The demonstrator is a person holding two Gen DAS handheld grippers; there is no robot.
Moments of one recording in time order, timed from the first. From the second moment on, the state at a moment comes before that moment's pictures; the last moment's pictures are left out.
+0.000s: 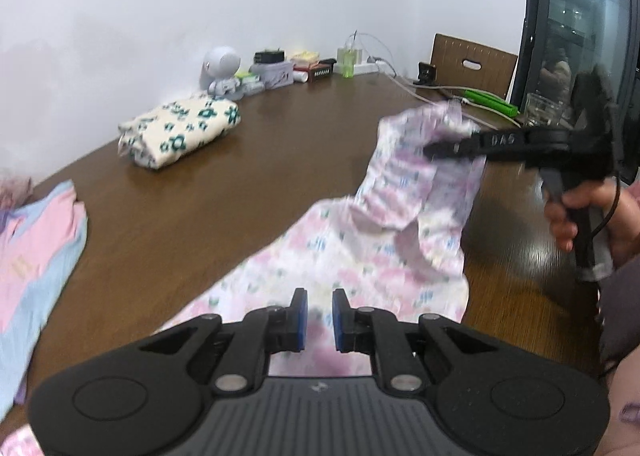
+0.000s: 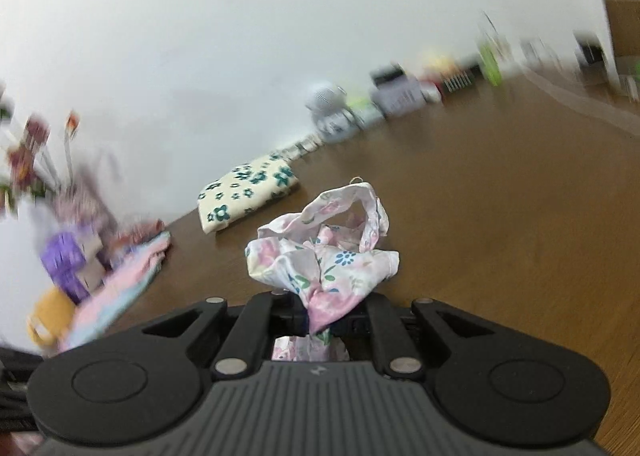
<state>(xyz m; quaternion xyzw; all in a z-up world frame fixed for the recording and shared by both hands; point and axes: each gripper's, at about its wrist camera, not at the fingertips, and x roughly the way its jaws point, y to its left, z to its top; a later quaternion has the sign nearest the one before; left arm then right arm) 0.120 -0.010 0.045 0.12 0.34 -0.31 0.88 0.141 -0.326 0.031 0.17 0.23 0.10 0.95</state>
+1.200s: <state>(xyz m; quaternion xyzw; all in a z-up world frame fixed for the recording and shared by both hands) 0.106 0.043 0.075 0.04 0.28 -0.28 0.92 0.075 -0.158 0.027 -0.23 0.23 0.33 0.89</state>
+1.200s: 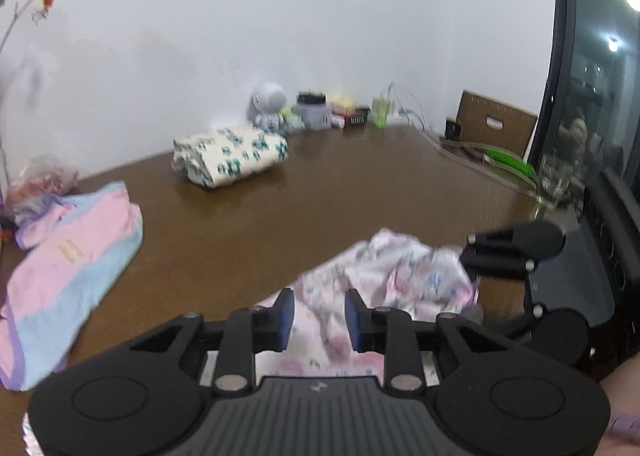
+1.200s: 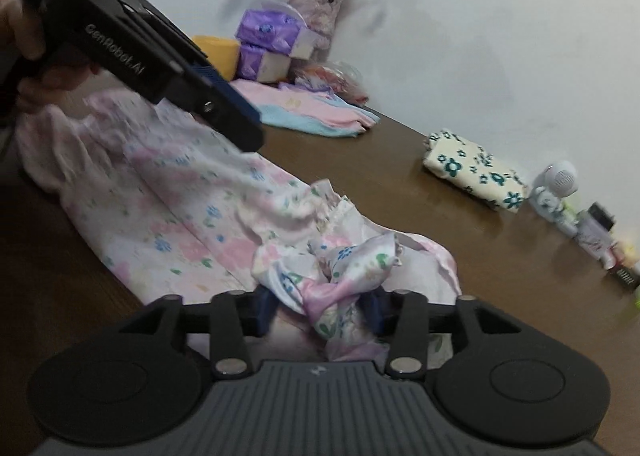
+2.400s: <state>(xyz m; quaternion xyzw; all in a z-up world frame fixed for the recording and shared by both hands) 0.147 -0.053 0.027 0.13 0.34 -0.32 0.88 0.083 -0.183 0.021 -0.06 0.30 0.40 0.86</state>
